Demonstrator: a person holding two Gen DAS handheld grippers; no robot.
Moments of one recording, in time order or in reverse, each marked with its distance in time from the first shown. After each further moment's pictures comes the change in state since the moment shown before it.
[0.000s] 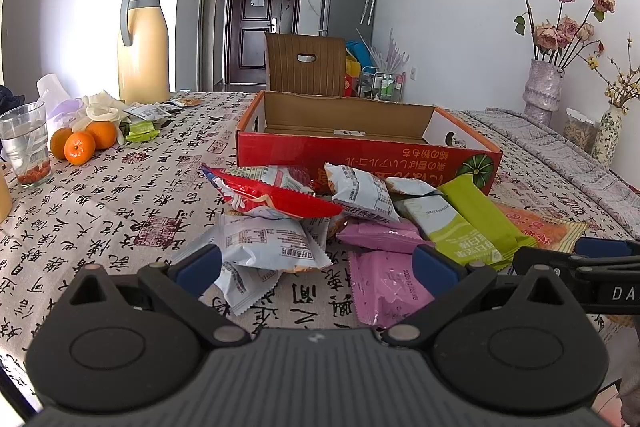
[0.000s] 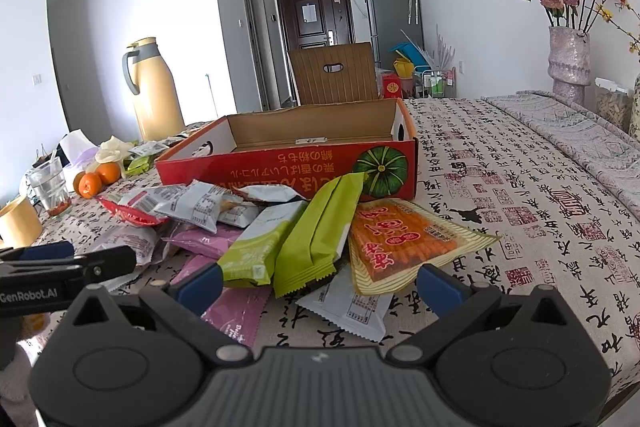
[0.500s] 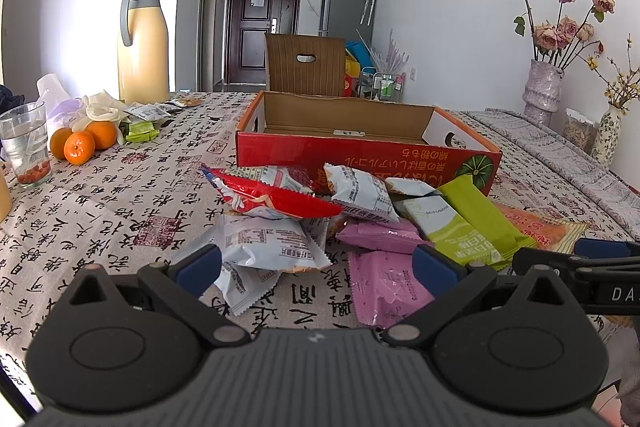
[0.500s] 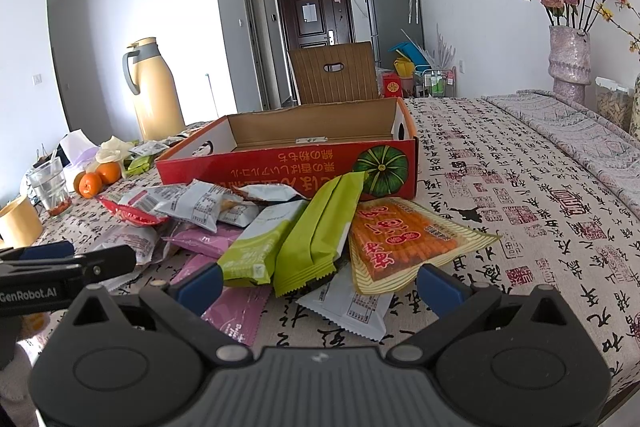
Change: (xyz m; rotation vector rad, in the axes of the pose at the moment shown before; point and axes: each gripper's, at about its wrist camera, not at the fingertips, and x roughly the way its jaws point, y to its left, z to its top) left arm 0.000 0.000 0.000 -0.002 -0.001 -0.002; right arm 0.000 0.000 0.000 0.000 -0.001 0.000
